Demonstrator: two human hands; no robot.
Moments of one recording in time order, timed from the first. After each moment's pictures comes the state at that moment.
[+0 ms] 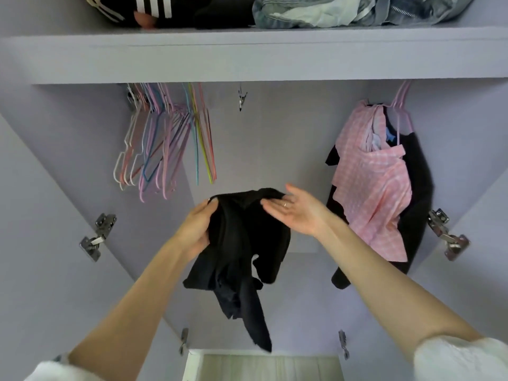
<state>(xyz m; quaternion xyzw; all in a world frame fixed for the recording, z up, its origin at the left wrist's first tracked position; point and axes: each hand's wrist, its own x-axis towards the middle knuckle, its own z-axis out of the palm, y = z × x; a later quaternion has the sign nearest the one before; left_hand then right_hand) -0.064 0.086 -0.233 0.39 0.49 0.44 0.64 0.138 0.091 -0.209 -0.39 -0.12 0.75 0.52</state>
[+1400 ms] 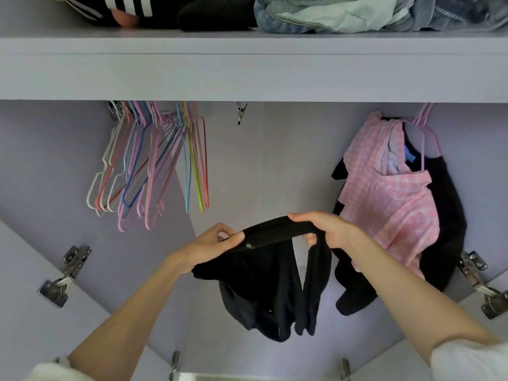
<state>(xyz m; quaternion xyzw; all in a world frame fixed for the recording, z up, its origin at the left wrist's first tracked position) -0.058 0.166 -0.257 0.64 0.59 0.13 0.48 0.198 0.170 -0.232 -0.63 -0.37 0.63 0.28</state>
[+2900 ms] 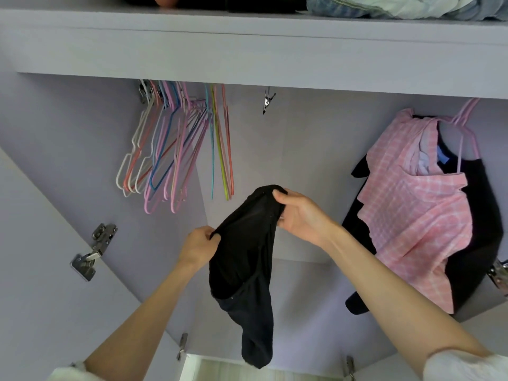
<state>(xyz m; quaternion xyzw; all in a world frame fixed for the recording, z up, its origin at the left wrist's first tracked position) -0.097 0.155 -0.294 0.56 0.72 0.25 0.32 0.112 0.171 -0.225 -0.36 -0.41 0.73 0.41</state>
